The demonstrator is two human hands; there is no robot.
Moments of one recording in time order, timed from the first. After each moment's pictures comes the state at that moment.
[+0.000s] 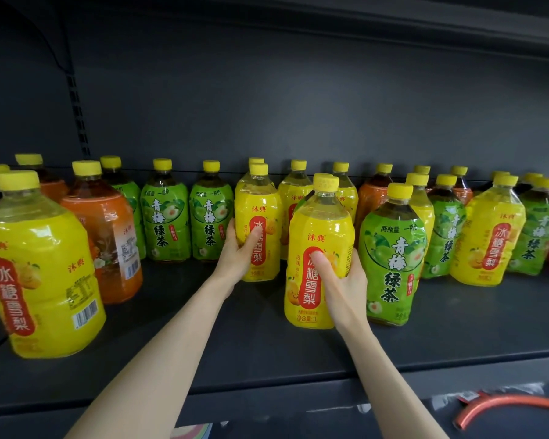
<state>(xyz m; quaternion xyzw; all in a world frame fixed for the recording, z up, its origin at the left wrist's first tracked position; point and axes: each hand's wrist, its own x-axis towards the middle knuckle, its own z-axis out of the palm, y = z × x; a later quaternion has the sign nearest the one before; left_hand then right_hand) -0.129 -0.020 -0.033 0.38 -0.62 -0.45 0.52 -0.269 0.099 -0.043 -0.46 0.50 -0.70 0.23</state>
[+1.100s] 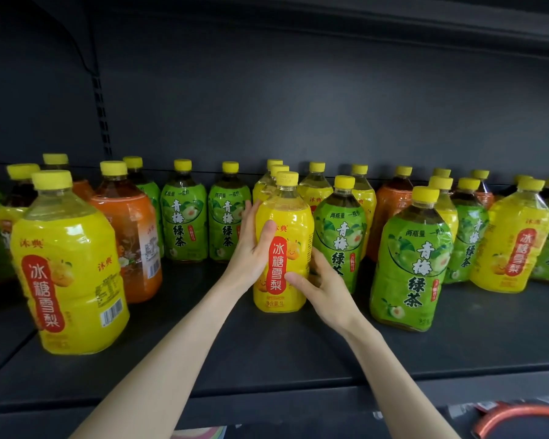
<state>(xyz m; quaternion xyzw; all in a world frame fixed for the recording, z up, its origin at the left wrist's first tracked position) -0.105 0.009 -0.011 0.30 -0.71 -0.38 0.51 -0.246 0.076 -0.048 -0.61 0.52 -0.52 0.29</state>
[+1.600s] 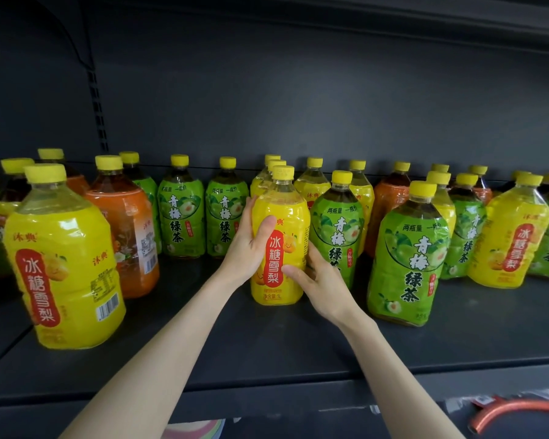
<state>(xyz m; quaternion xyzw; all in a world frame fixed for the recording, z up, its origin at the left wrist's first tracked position) -0.108 -0.002 -0.014 0.28 -0.70 -0.42 0.51 -0.246 0.075 -0.043 -0.64 0.55 -0.48 0.24</state>
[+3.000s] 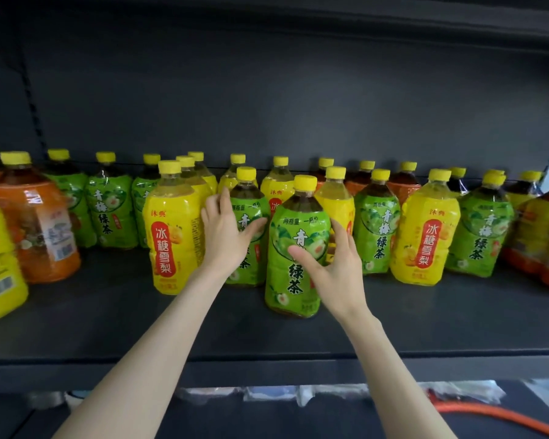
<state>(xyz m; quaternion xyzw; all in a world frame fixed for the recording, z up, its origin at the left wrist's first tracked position) -0.256 0.051 0.002 0.50 -0.69 -0.04 0.53 -0.407 0.152 -0.017 -0.57 0.59 -0.56 0.10</state>
